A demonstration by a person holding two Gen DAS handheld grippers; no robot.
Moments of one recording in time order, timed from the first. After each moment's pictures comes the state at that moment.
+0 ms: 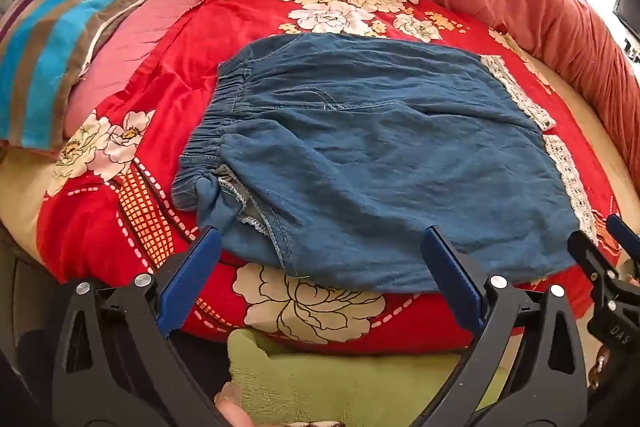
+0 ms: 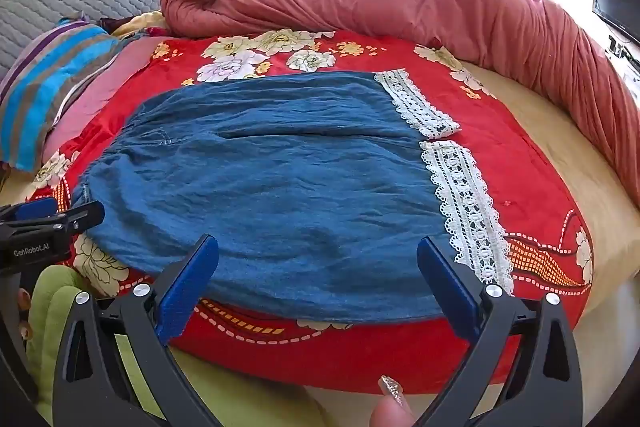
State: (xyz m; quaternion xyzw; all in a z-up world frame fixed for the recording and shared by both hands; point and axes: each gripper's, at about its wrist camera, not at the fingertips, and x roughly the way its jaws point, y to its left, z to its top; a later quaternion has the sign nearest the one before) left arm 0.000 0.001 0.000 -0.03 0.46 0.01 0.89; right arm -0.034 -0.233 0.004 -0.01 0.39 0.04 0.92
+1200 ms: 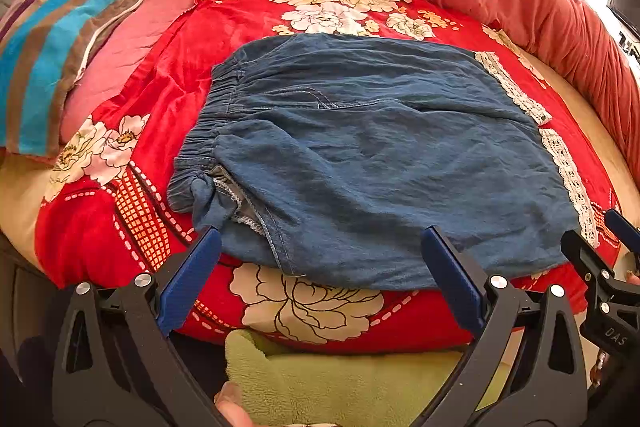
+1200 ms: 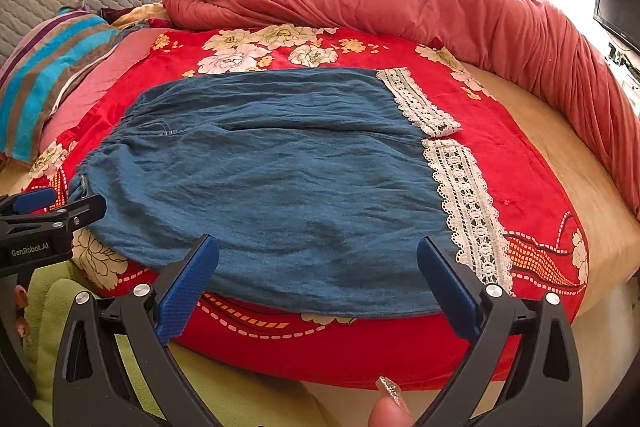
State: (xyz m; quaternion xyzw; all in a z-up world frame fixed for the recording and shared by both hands) left arm -0.001 -0.004 0.000 -0.03 0.46 0.00 0.89; right arm -0.037 -0.226 0.005 -0.03 0.39 0.04 0.92
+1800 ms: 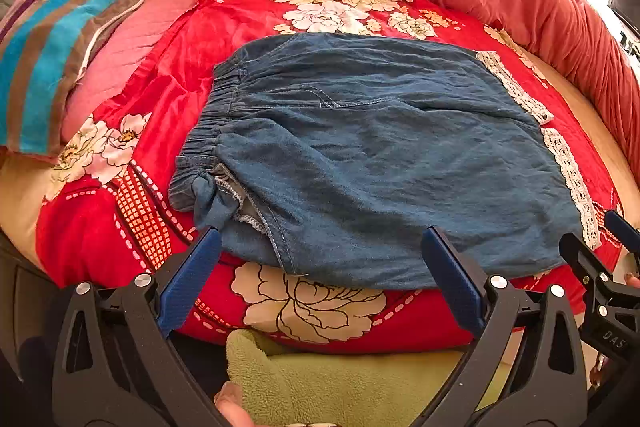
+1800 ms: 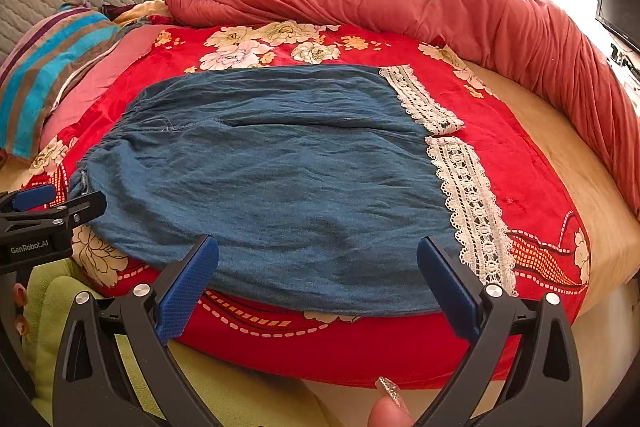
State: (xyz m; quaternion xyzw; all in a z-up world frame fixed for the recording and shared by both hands) left arm -0.003 -0.001 0.001 -0.03 0.46 0.00 0.89; right arm -0.035 -0.222 0.001 -0.03 0.40 0.04 0.92
